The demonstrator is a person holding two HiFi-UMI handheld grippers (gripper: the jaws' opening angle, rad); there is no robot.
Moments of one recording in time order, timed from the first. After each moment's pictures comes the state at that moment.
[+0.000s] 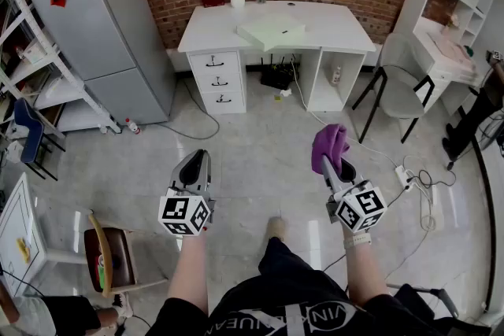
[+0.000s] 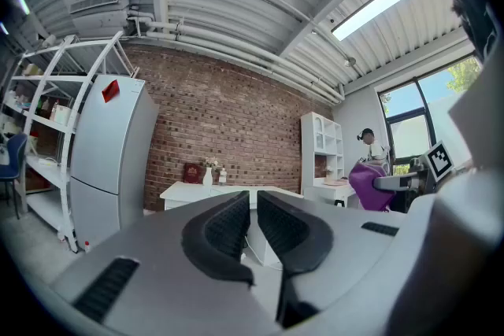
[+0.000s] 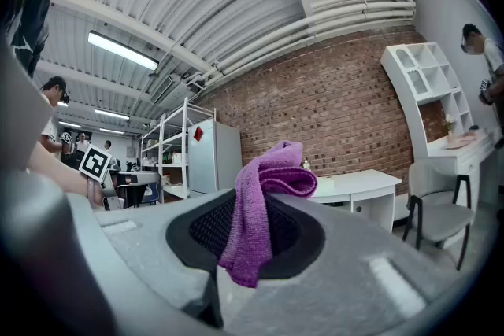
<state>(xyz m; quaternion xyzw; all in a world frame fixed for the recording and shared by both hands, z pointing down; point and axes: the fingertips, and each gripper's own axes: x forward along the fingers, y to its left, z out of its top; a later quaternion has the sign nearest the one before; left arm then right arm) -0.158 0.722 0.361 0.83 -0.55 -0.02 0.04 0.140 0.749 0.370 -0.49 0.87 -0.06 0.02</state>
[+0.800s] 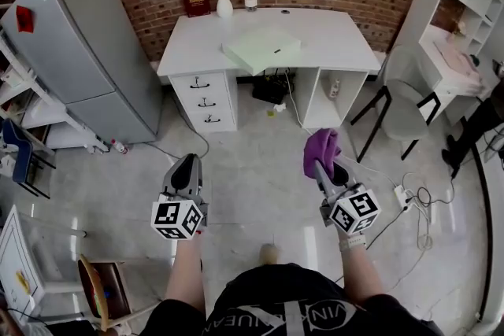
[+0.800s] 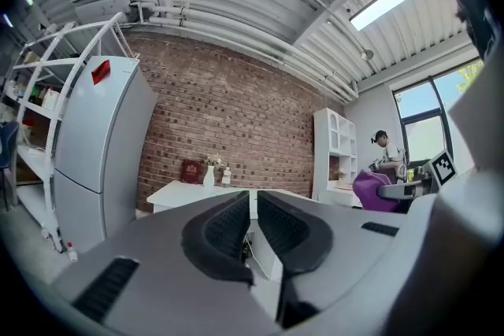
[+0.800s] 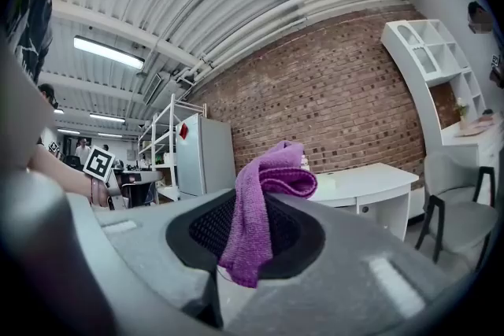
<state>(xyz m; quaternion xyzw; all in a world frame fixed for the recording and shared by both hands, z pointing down) -0.131 0.526 0.367 0.82 -0.57 -0.03 0.06 0.174 0.554 0.384 -0.48 0.87 -0.08 0.02</state>
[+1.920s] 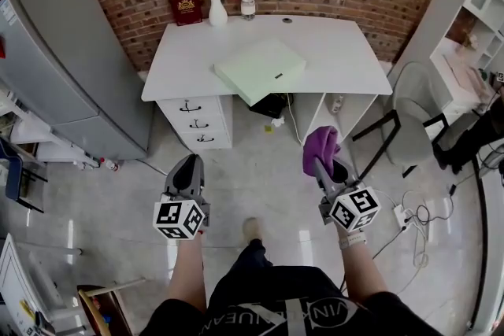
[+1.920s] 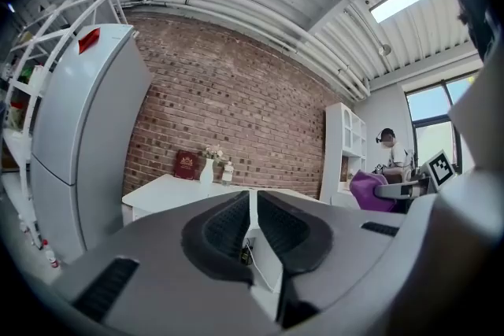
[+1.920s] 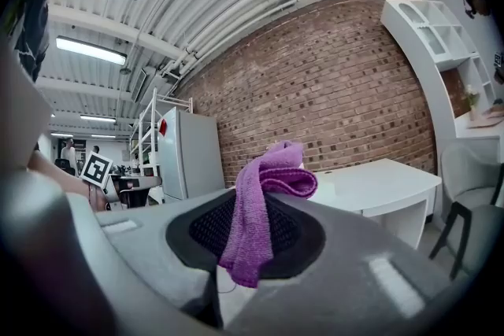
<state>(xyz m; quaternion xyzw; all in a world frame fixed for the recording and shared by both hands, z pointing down) -0.113 0.329 0.385 0.82 -0.56 -0.03 0.09 0.187 0.353 0.390 -0.48 0.87 -0.10 0.01</state>
